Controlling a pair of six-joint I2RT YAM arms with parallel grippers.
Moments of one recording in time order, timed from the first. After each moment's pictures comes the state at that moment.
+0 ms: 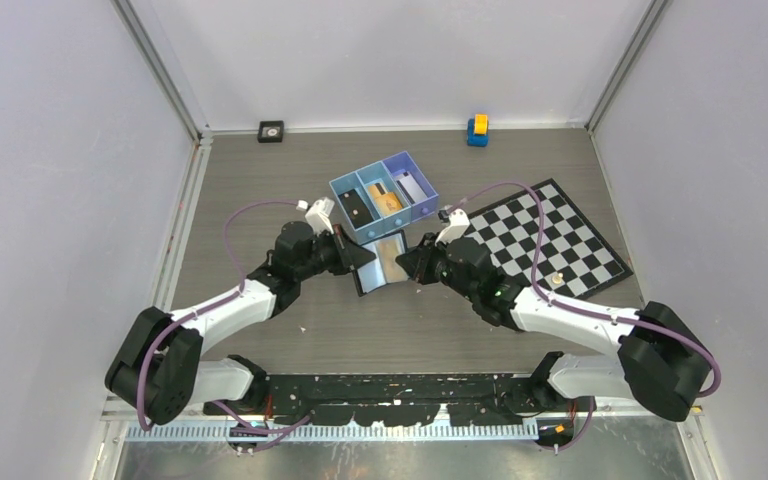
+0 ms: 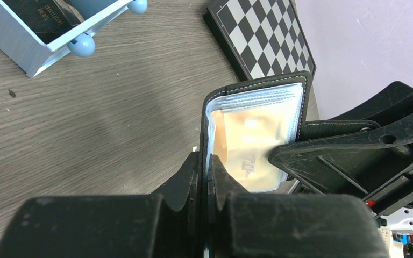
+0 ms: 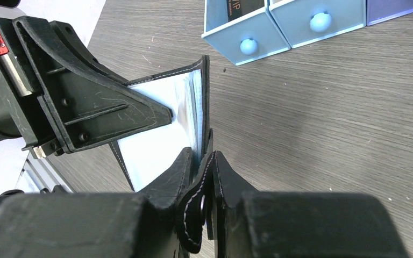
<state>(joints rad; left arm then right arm) -0.51 1.25 0.53 0.37 0.33 -0.76 0.82 1.22 0.57 0.32 0.12 0.66</state>
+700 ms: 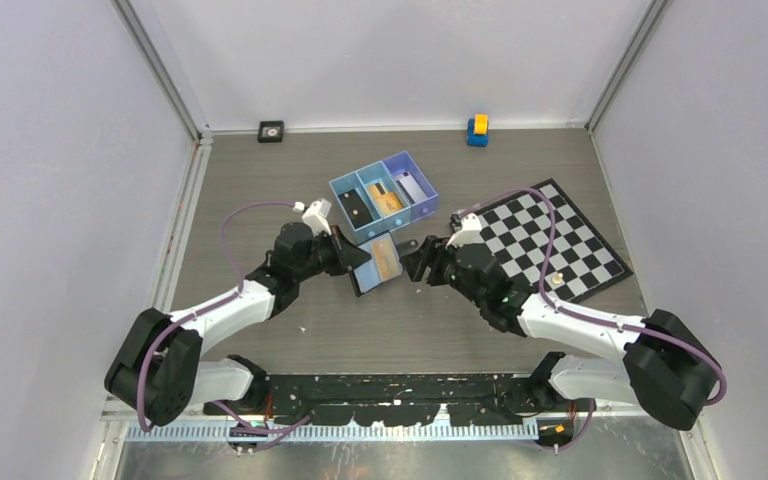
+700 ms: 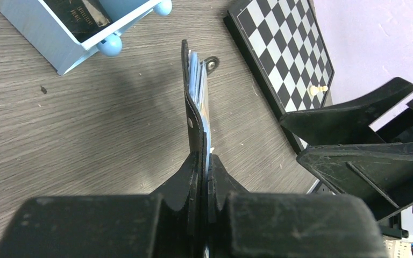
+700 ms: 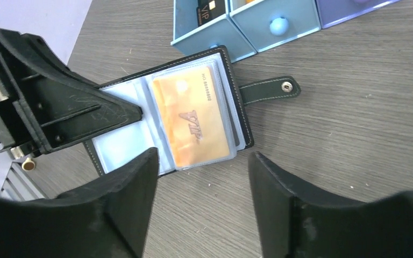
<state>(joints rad) -0.50 1.25 0.52 0.34 0.29 -0.73 0.81 1.17 0.49 0.36 0.17 0.66</state>
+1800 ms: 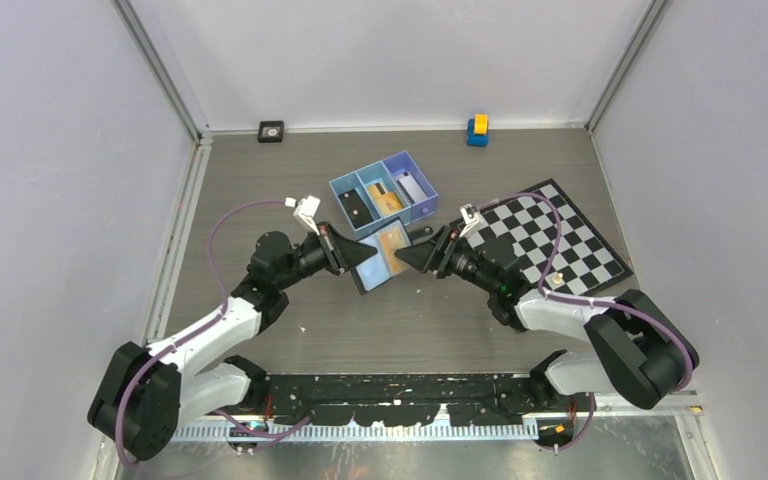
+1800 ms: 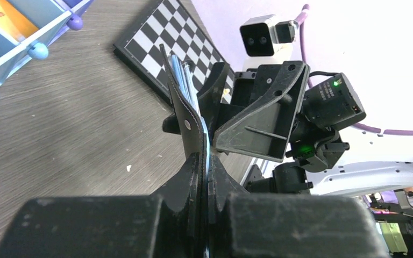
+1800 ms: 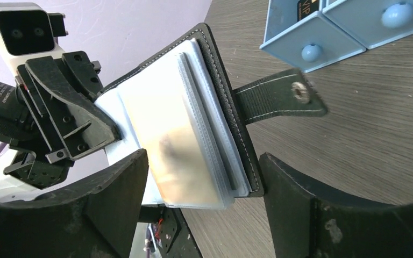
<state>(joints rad) -0.49 1.06 0.44 0.57 0.48 -0.85 0.59 1.32 0.39 0.86 -0.34 0.95</state>
